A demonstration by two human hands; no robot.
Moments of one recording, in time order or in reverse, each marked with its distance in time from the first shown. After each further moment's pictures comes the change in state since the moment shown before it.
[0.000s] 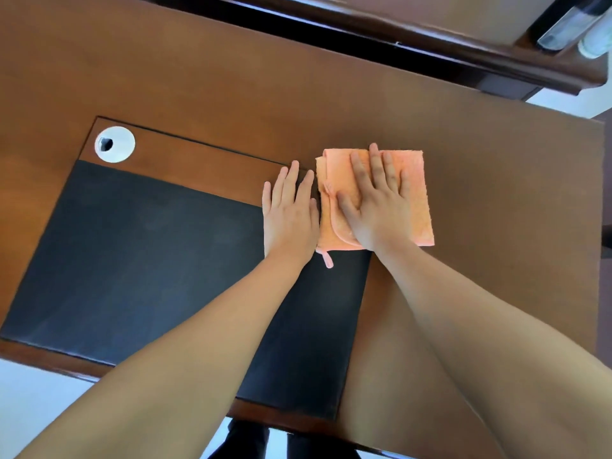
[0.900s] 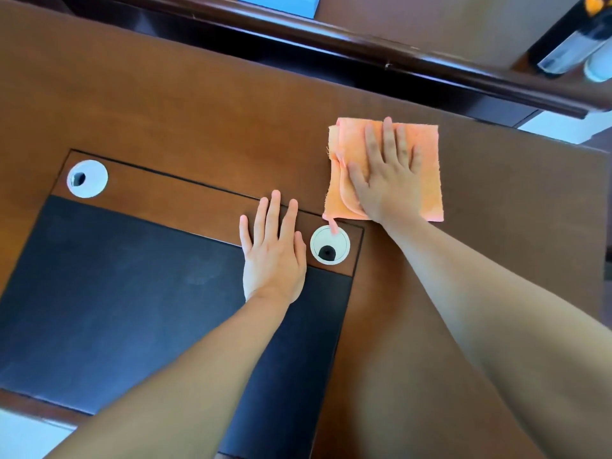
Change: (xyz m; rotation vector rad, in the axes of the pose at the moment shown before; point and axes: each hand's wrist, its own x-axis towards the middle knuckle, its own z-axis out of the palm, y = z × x) left_hand 0.011 0.009 0.034 0.148 0.079 -0.040; right_hand 0.108 0.047 -0.029 -0.028 0.011 0.028
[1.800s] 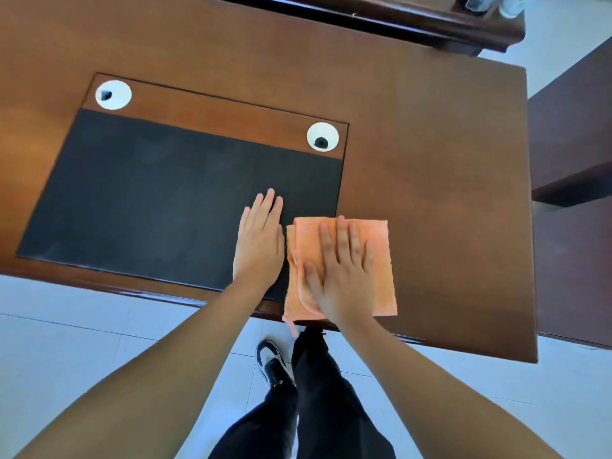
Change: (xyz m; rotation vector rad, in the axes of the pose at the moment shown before) left_hand -0.199 -0.061 -0.025 -0.232 -0.086 0.169; right_hand -0.402 -0.081 0.066 0.022 0.023 0.038
